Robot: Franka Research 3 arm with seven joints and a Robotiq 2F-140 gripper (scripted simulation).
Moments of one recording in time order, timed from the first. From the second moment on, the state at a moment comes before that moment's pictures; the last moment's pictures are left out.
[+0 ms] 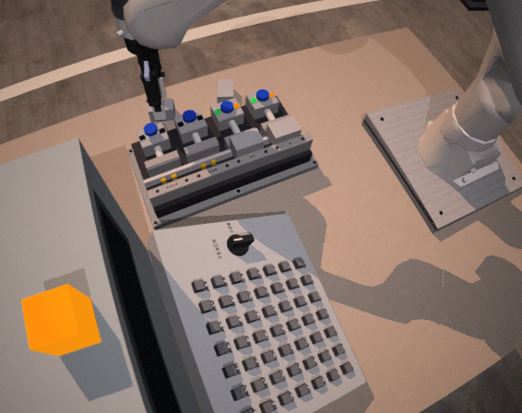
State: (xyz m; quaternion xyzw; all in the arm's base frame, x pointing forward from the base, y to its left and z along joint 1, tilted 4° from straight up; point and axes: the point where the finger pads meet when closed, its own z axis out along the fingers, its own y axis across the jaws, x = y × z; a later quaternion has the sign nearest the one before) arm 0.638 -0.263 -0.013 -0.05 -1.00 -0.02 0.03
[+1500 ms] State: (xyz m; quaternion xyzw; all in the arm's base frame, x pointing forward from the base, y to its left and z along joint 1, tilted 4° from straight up) arm 0.638 -0.263 -0.013 -0.05 -1.00 -0.02 0.03
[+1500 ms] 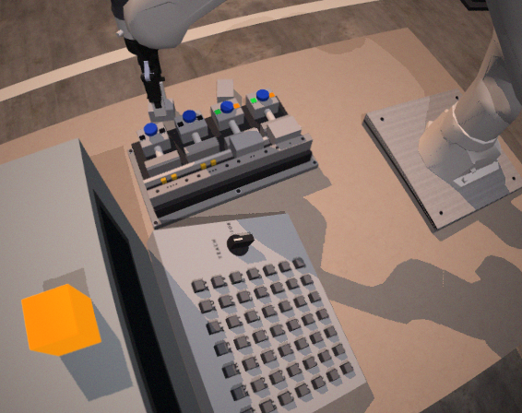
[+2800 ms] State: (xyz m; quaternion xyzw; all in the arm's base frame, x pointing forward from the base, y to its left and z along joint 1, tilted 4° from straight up) arm 0.638 -0.263 -0.013 -0.05 -1.00 -0.02 0.03
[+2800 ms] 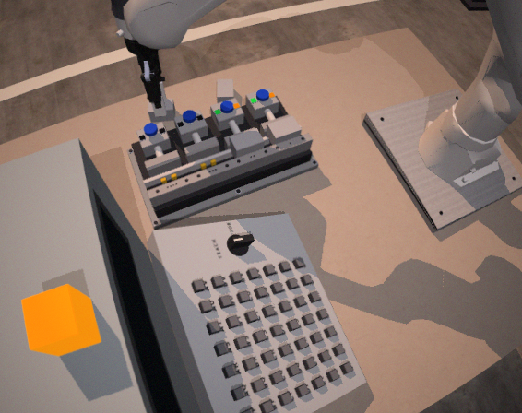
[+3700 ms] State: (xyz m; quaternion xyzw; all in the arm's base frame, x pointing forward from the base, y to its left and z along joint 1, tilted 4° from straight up) arm 0.649 -0.270 0.100 -0.05 -1.00 -0.02 0.01
